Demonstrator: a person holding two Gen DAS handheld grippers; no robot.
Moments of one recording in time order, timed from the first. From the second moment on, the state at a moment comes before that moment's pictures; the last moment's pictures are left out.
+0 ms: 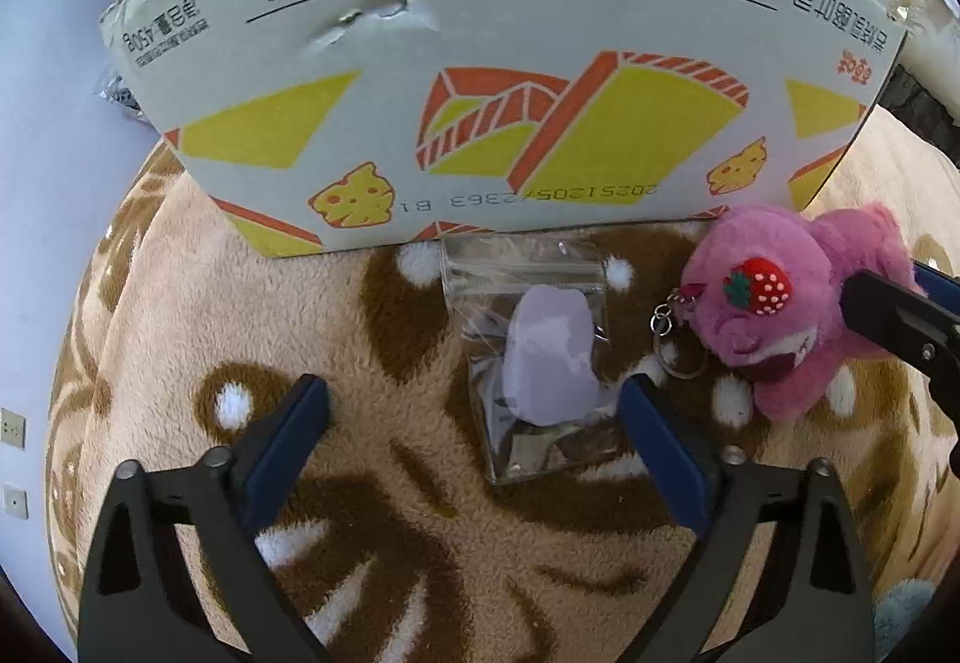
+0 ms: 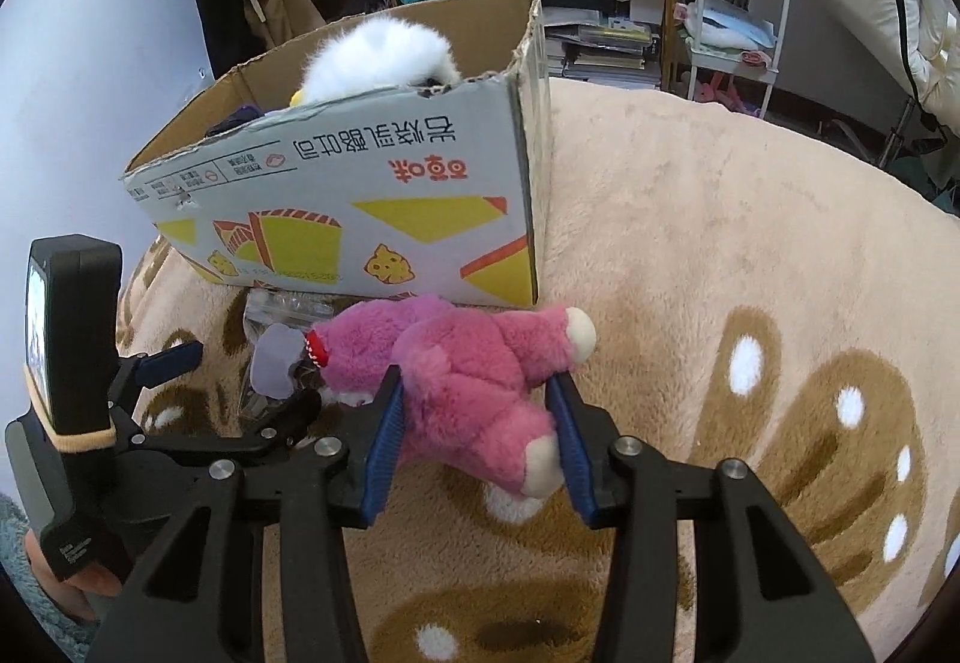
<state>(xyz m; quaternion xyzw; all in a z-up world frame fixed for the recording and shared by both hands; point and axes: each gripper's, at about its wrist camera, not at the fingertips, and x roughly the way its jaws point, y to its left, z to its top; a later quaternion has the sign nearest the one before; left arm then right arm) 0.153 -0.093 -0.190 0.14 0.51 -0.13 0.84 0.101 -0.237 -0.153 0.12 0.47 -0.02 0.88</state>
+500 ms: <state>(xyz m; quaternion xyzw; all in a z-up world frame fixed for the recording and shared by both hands) 0.148 -0.056 -0.171 0.05 0.51 -0.15 0.84 0.088 -0.234 -0.139 0.11 0.45 -0.03 0.89</state>
